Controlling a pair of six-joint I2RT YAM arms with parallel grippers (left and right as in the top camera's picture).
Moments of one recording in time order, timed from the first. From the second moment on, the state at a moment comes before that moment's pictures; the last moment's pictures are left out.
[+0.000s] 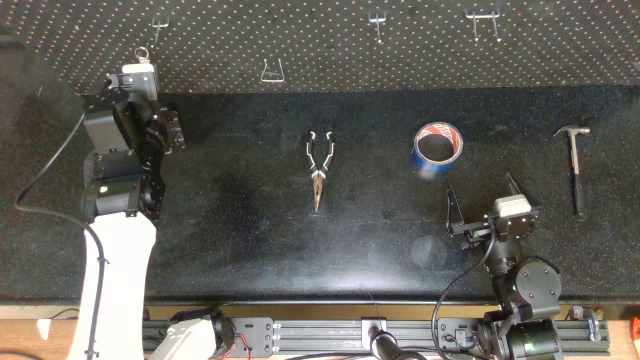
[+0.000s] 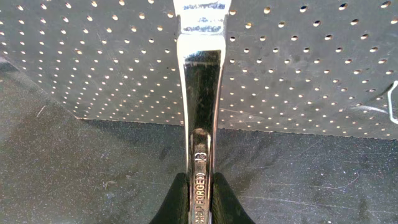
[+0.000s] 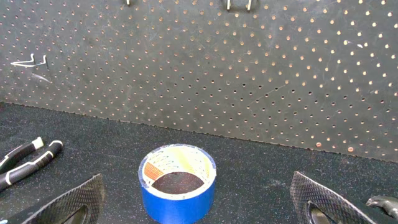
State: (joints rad) left arm 0.17 1.21 0.94 -0.32 -0.05 0.11; right arm 0.13 0.01 0.01 -0.07 -0.06 -0.06
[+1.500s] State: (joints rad) left arm -0.51 1.13 1.01 -0.91 -0.02 -0.57; right arm 0.13 0.01 0.01 -0.07 -0.06 -0.06
